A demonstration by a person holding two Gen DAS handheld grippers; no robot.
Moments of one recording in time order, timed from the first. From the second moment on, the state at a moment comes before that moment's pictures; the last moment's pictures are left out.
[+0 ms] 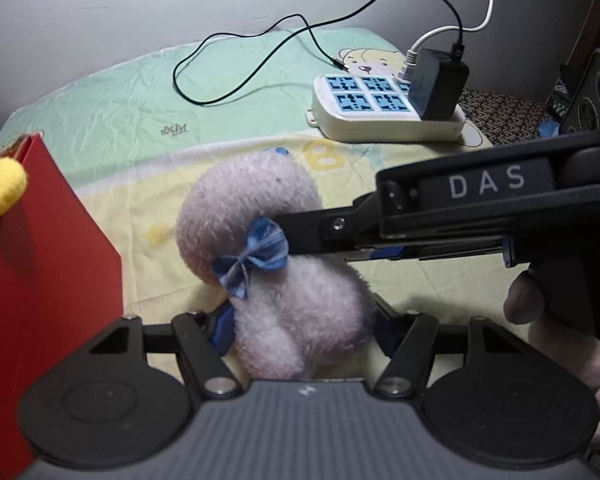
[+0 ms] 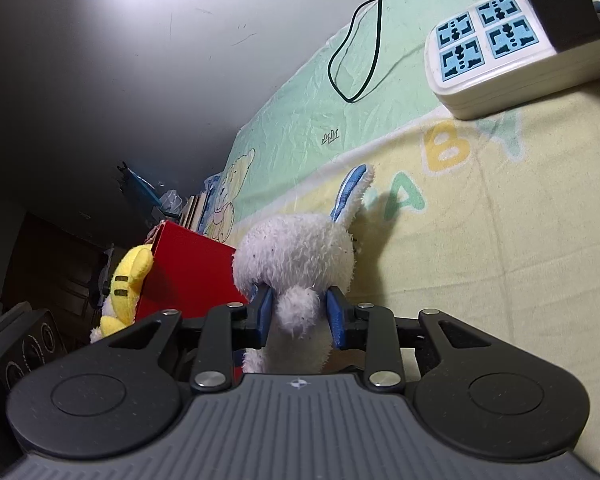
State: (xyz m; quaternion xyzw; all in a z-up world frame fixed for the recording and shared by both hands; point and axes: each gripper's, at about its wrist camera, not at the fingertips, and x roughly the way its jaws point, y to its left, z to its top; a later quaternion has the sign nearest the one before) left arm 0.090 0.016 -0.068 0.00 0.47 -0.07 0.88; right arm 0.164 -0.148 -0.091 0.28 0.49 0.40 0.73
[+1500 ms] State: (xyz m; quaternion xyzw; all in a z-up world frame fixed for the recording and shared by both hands) left arm -0.078 0.237 0.067 0.02 0.28 -0.01 0.96; right arm 0.019 0.069 0.051 0.22 0.30 0.50 0.78
